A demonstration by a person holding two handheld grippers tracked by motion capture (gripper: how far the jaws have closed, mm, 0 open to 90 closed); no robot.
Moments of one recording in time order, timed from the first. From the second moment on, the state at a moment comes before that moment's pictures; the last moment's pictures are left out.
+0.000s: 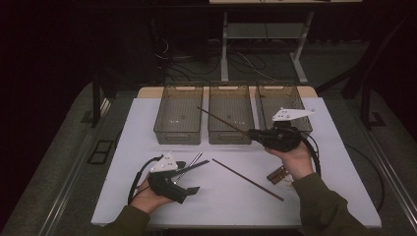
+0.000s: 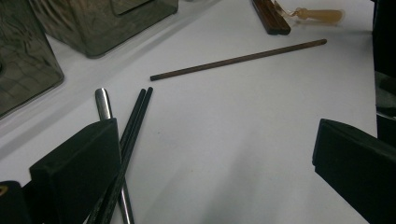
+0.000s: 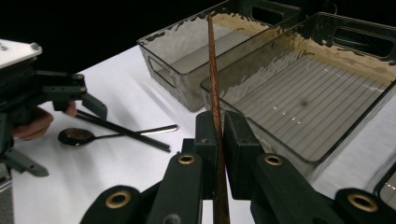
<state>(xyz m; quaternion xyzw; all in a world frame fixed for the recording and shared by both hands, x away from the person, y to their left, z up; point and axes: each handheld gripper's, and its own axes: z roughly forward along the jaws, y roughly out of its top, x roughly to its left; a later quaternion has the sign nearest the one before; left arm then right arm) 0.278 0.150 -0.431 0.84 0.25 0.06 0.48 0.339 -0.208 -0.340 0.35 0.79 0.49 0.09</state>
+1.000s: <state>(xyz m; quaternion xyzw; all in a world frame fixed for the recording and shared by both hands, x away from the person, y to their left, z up) 0.279 0.150 -0.430 0.83 0.26 0.06 0.48 0.418 -0.116 -0.329 0.38 0.80 0.45 0.12</state>
